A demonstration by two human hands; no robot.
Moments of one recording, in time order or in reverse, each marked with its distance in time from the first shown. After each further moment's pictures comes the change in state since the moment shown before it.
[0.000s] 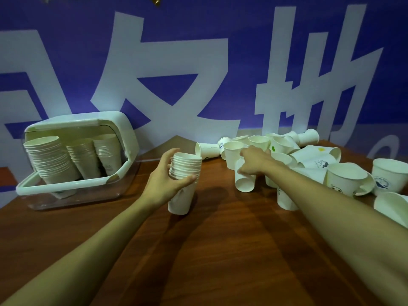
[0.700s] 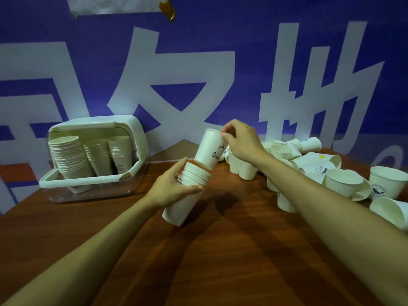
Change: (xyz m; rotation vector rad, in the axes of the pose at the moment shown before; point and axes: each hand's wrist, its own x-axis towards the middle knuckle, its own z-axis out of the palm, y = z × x) left_hand -0.024 0.018 -0.015 0.045 -0.175 -0.106; right_hand -0.042 -0.058 -0.053 0.704 0.442 -0.254
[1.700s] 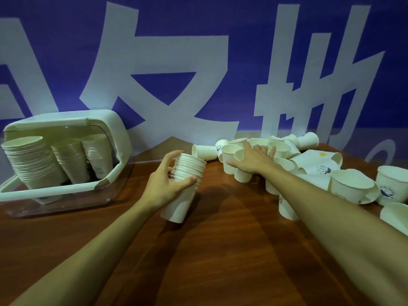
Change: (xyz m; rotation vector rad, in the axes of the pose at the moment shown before) left_hand 0.050 -0.017 0.020 -0.044 0.145 0.101; right_hand 0.034 0.122 0.027 -0.687 -0.295 0.380
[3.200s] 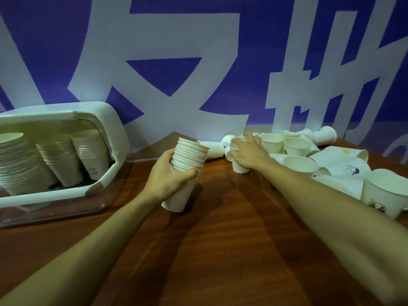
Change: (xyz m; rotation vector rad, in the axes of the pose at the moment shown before) left_hand 0.051 -0.032 0.003 0.005 0.034 -0.043; right_hand 0.062 -0.027 0.037 0.045 0.052 -0.172
